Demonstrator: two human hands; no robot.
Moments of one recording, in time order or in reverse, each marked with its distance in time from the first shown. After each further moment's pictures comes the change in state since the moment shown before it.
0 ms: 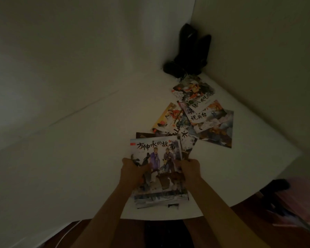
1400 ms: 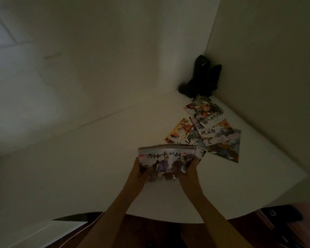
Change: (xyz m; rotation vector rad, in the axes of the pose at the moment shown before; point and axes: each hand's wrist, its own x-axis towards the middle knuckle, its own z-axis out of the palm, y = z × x) left_hand -0.035 -0.024 -0.035 -0.227 -0.077 0.522; right_hand -0.061 0.002 -0.003 -0.241 -0.222 -0.854
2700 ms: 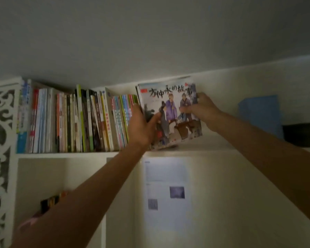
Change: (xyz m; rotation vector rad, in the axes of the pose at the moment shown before) left_hand -0.190 0.547 -0.341 0.356 1.199 0.939; right_hand -0.035 -0.730 0.052 0.290 -0.409 -0.994
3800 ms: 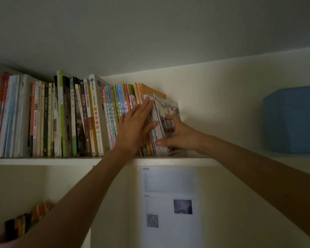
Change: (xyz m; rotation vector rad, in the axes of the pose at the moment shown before) left_hand 0.078 -0.111 0.003 0.698 -0.186 0.412; right_hand 0.043 0.072 0.091 -0.106 -0.457 -0.094
